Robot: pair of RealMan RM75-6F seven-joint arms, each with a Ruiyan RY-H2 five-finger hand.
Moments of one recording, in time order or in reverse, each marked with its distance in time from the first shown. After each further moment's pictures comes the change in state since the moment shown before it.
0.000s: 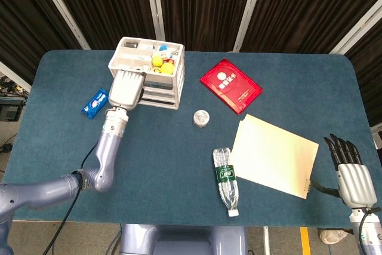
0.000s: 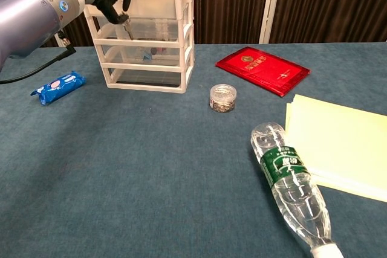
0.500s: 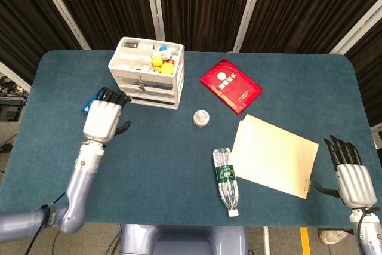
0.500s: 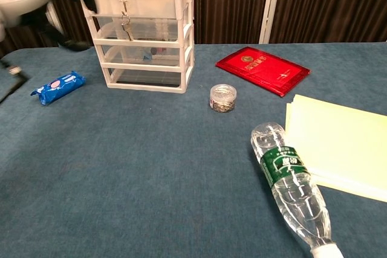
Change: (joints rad) left arm 0.277 0.178 0.181 -0.423 0.214 0.252 -0.157; right arm 0.002 0.004 -0.006 -0.001 0.019 -0.022 -0.049
